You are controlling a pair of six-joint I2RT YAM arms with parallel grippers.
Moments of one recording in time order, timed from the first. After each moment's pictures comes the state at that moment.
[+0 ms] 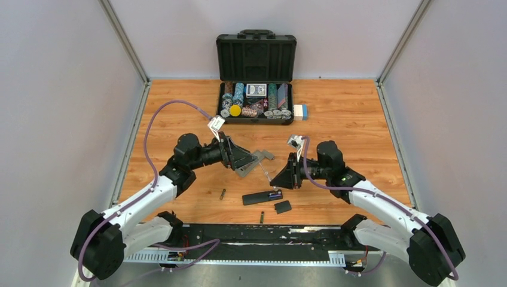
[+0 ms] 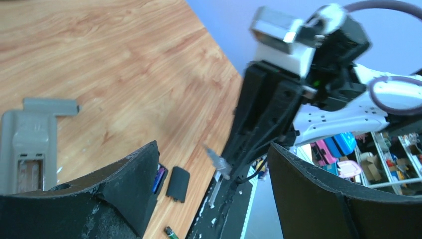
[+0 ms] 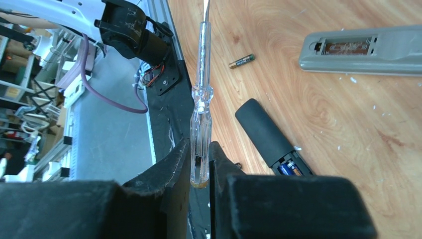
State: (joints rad) left arm -0.55 1.00 0.53 0.44 0.65 -0.75; right arm 0.61 1.01 0.49 0.17 -0.81 0.42
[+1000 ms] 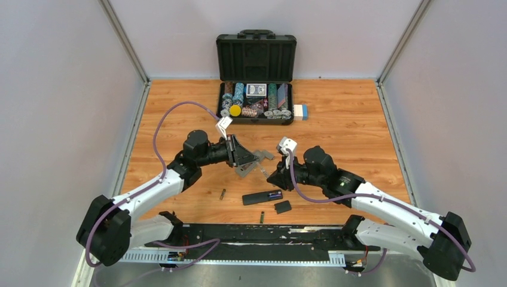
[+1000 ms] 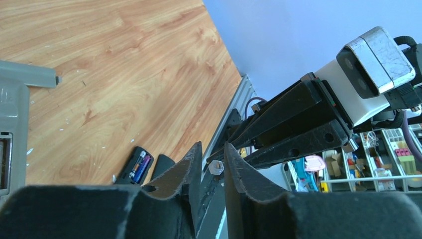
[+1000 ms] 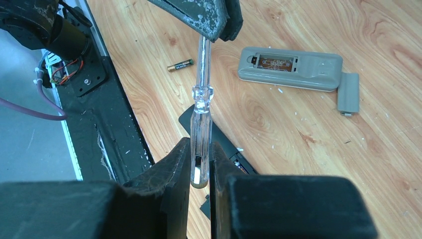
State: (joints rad) left arm -0.57 1.13 0.57 0.39 0.65 -0.86; right arm 0.88 0.95 0.64 -0.12 -0.28 0.15
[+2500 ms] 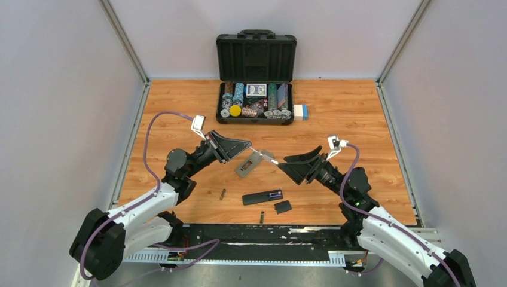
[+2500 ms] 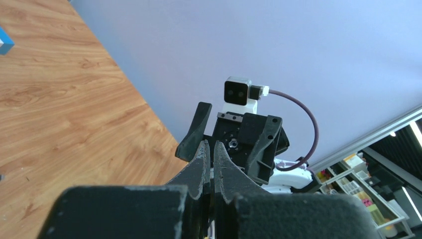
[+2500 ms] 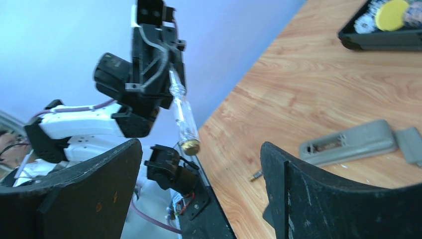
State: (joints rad) left arm -0.57 1.00 0.40 0.94 0.45 -1.13; right arm 0.66 0.62 0.24 0.57 -0.30 0.87
